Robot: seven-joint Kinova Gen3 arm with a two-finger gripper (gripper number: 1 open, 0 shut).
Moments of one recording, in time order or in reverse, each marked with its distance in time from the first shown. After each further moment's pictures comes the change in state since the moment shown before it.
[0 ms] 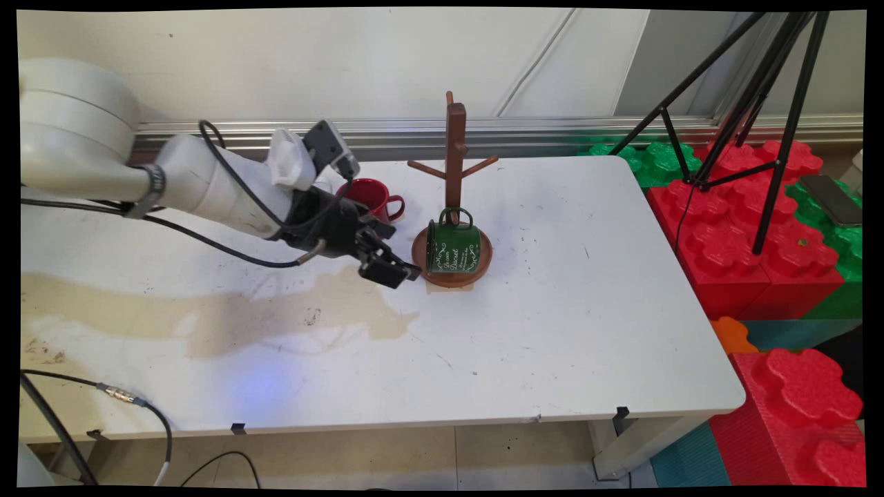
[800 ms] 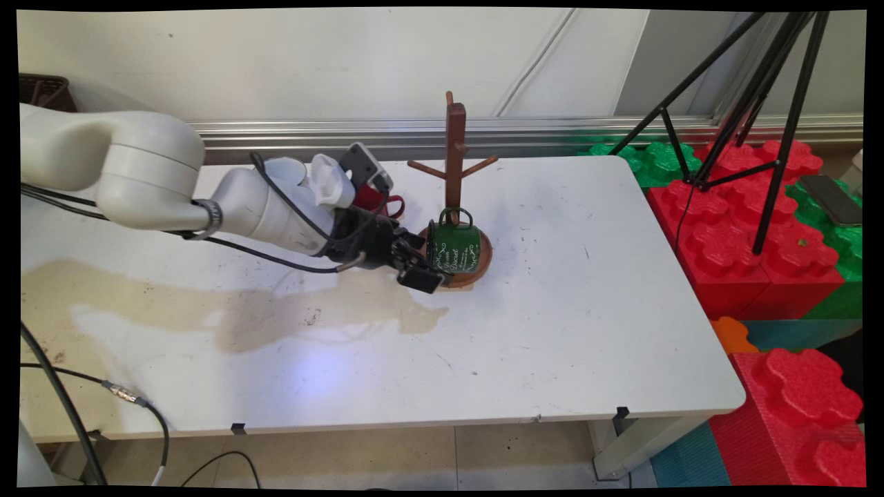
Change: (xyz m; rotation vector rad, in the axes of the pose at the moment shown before) arm -0.009 -0.002 0.058 -0.032 0.066 -0.075
